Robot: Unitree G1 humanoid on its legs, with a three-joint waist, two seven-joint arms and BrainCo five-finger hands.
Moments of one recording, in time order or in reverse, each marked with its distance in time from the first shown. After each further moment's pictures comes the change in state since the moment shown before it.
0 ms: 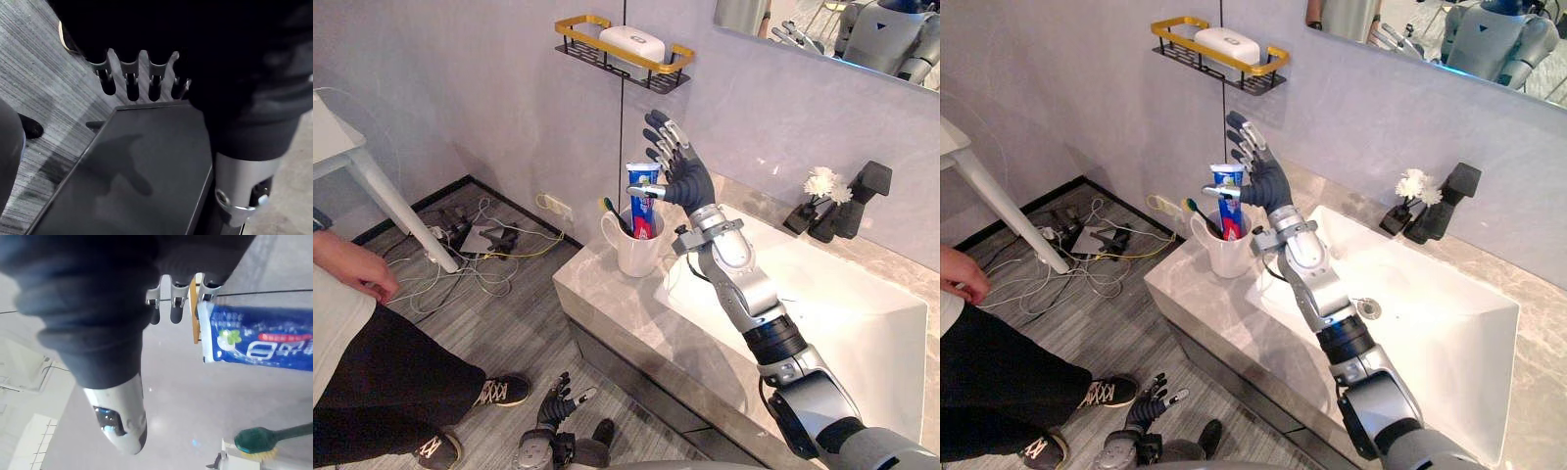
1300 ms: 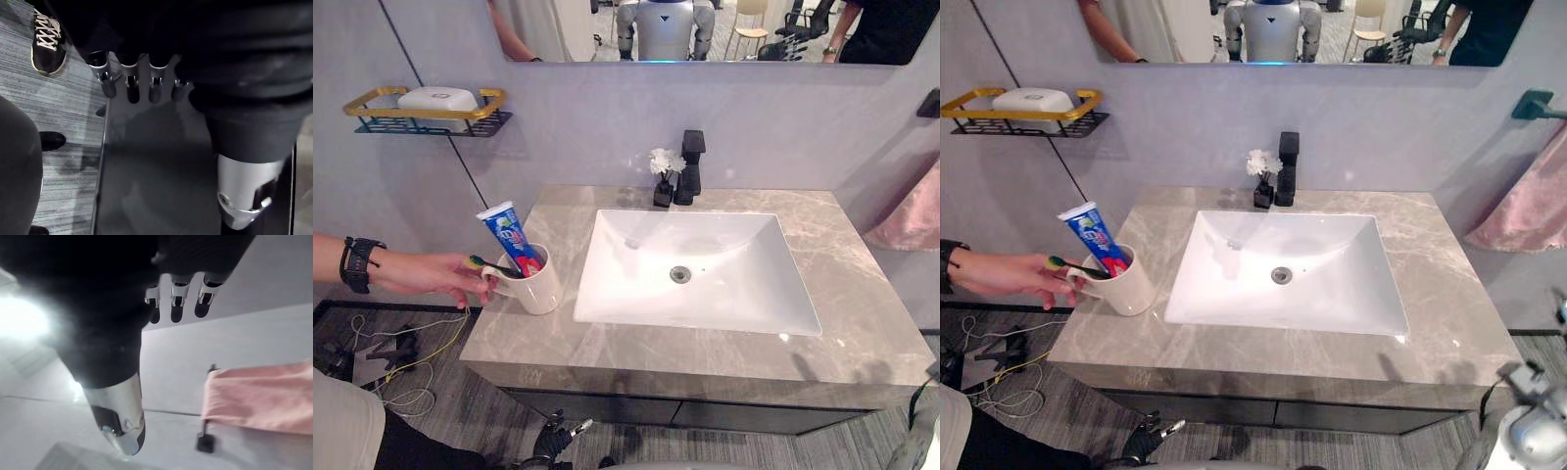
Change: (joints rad) left arm 0.010 -0.079 0.115 0.180 0.022 0.006 0.012; right arm 0.892 0.285 -0.965 -0.316 -0.184 -0.058 -0.339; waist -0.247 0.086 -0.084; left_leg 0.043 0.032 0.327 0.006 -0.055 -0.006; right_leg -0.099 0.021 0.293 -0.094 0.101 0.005
